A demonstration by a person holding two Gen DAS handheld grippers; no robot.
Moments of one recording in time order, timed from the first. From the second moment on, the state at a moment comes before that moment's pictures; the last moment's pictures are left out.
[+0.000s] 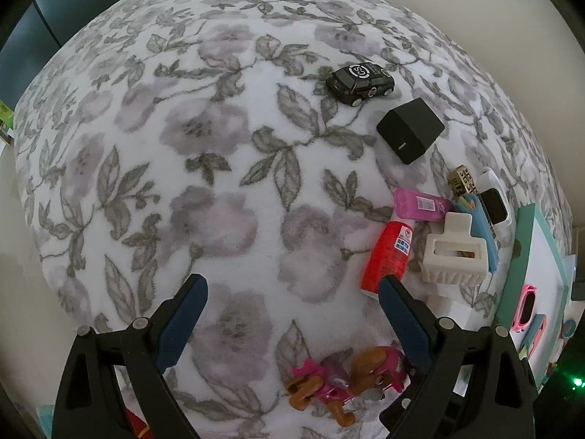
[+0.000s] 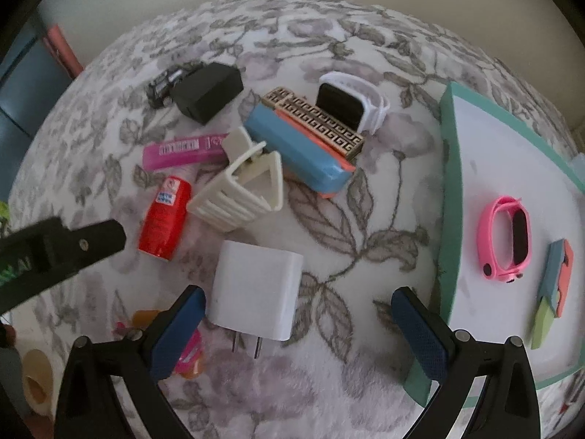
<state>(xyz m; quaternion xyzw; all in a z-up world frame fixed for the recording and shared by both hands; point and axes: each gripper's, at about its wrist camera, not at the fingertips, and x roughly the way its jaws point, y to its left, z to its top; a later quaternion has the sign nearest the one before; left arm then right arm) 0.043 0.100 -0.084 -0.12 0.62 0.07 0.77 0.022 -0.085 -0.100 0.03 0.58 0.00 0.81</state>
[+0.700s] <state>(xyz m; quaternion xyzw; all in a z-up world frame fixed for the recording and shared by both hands) 0.031 0.072 -0.095 -0.12 0.63 0.03 0.76 0.000 -0.085 -0.089 0.06 0.59 0.03 0.81</state>
